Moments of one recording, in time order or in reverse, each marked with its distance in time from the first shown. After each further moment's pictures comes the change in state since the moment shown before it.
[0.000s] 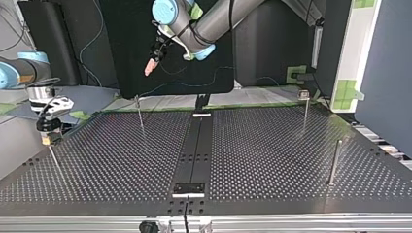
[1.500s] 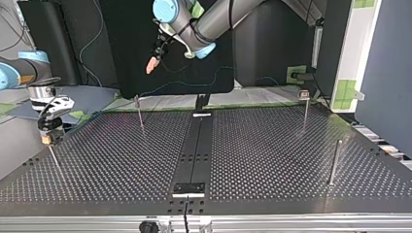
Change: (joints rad) left arm -0.005 0.000 -0.020 0.002 -0.009 -0.011; right arm -0.002 0.000 0.007 0.028 0.008 0.000
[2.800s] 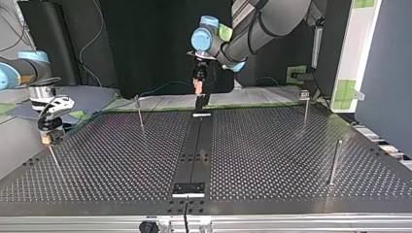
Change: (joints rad) left arm 0.252 -0.187 -0.070 0.278 -0.102 -0.313; right arm 0.000 0.000 0.000 0.000 0.000 0.000
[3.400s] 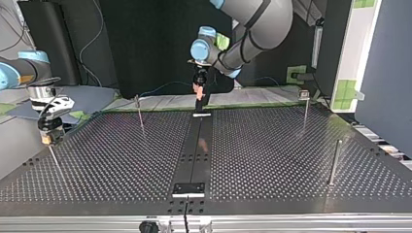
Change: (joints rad) left arm 0.026 -0.160 0.157 -0.008 0.006 -0.105; right arm 0.000 0.000 0.000 0.000 0.000 0.000
